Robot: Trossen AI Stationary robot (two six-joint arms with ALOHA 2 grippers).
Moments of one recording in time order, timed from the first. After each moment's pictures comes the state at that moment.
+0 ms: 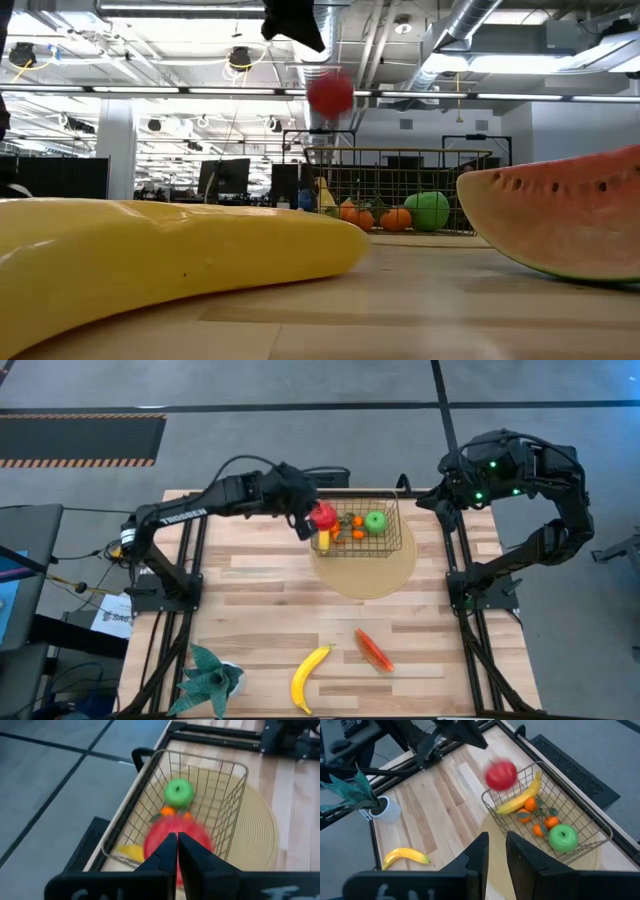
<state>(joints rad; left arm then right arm) 0.26 1.63 1.74 -0.81 -0.20 0.02 -0.25 1.33 2.17 -1.53 0.00 0.34</state>
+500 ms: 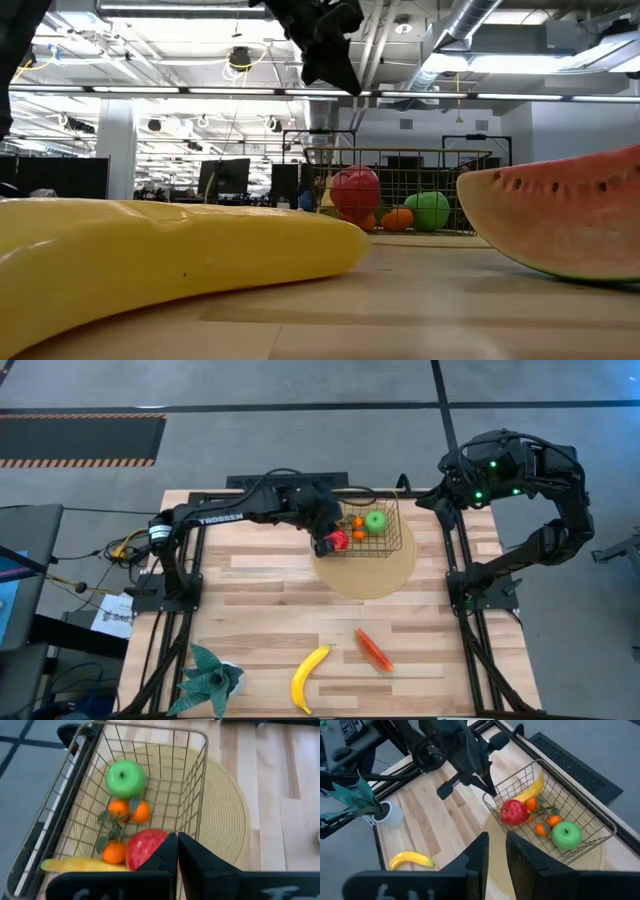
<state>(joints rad) 0.26 1.83 1.74 -0.71 0.02 0.09 -0.25 1.33 2.17 -1.52 0.00 0.39</state>
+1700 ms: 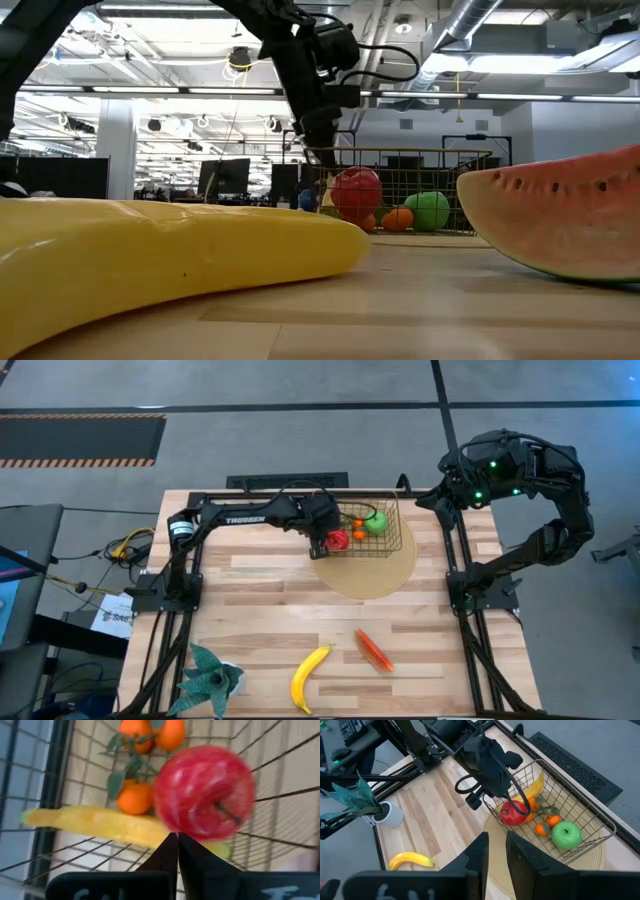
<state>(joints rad) 0.30 1.98 1.64 -0.73 -0.12 0.23 -0.25 1.33 2.17 -1.52 0.01 0.39</state>
